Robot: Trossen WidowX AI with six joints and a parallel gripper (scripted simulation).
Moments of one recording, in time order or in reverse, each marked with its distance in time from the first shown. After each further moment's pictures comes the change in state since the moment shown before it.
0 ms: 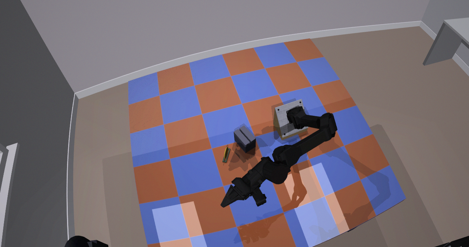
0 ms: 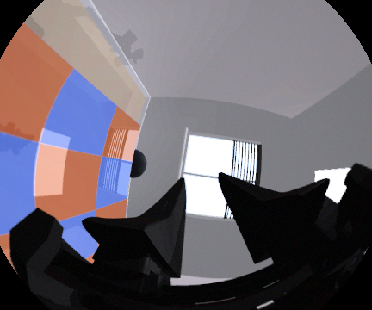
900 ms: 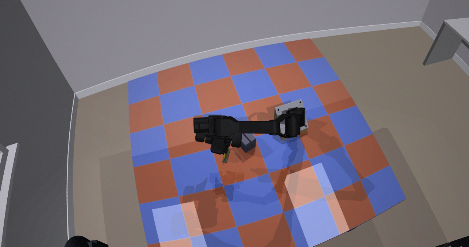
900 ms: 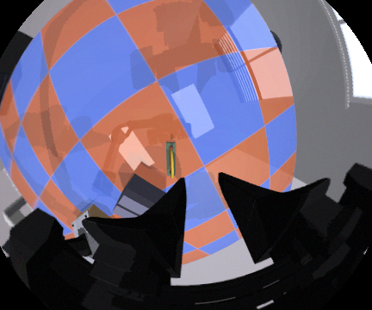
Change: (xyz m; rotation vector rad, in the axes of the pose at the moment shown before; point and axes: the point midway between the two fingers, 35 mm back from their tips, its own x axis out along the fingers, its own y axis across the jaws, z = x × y) arm -0.138 0.291 -0.244 0.752 0.539 1.263
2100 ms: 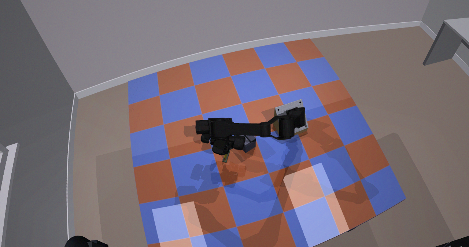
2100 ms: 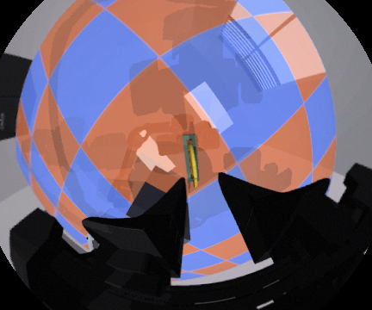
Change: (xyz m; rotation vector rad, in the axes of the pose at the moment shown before) arm 0.062 0.028 -0.023 0.150 -0.042 0.164
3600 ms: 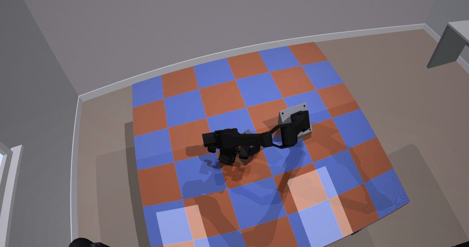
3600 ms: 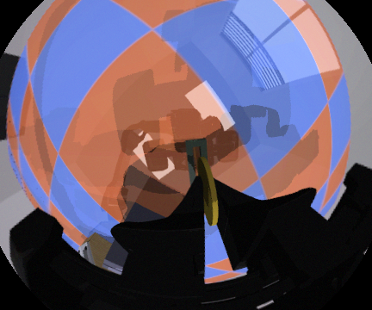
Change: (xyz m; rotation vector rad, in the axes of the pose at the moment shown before) arm 0.054 0.004 0.000 0.002 -0.002 0.008
